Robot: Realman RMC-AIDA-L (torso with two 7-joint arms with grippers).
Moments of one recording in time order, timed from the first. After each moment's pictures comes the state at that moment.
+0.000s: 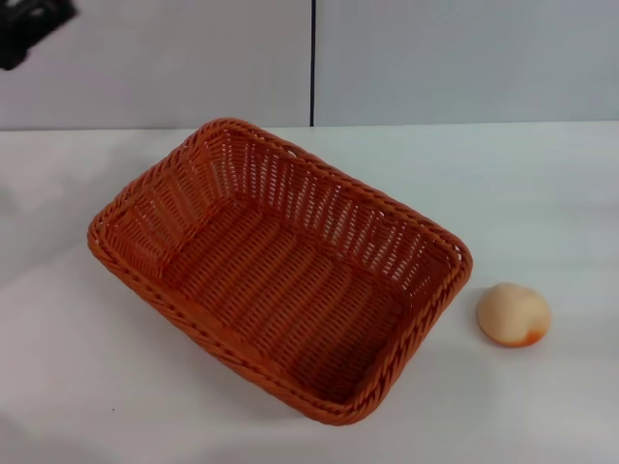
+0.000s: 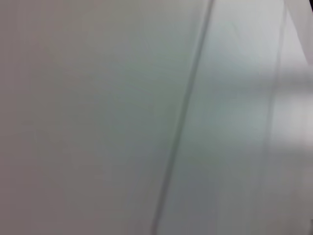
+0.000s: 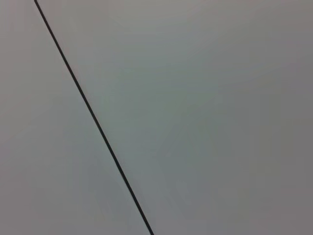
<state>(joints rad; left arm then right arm) -0.44 -2.05 0.50 0.75 1.51 1.74 -1.47 0.33 2.04 -0.19 -0.22 -1.11 -1.39 0.94</state>
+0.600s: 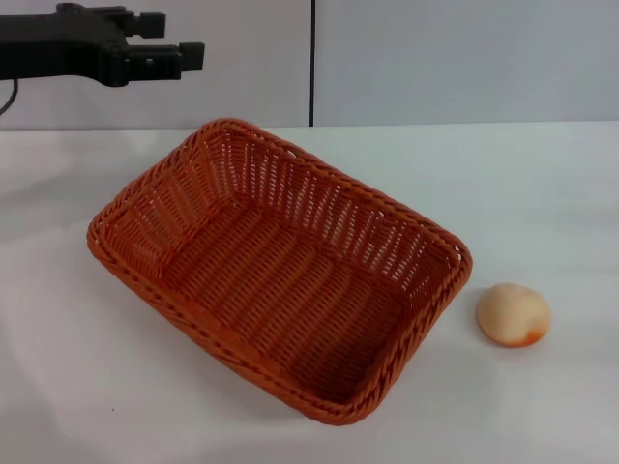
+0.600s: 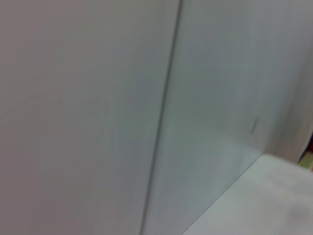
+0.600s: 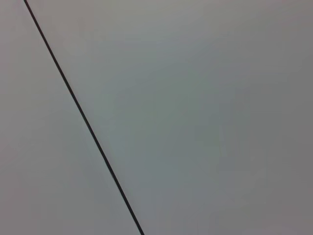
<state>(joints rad) -0.54 -2.06 0.73 1.23 2.02 1.57 -1.93 0.32 2.04 -0.18 -0.22 -1.11 -1.39 0.94</state>
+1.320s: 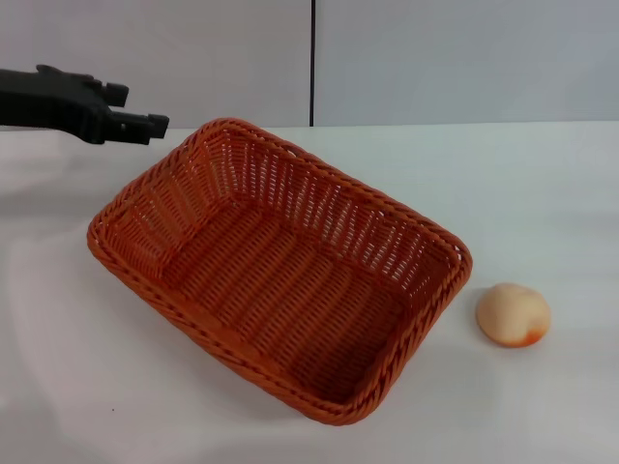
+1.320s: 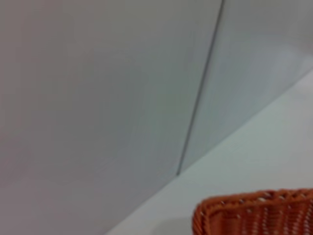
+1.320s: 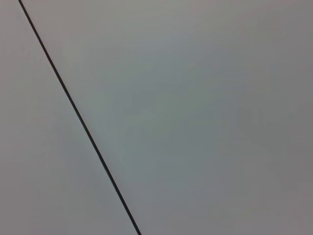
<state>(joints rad) -0.54 -2.06 0.79 1.27 2.31 1.53 -2.02 0.30 2.04 -0.18 -0.21 -1.11 -1.39 0.94</state>
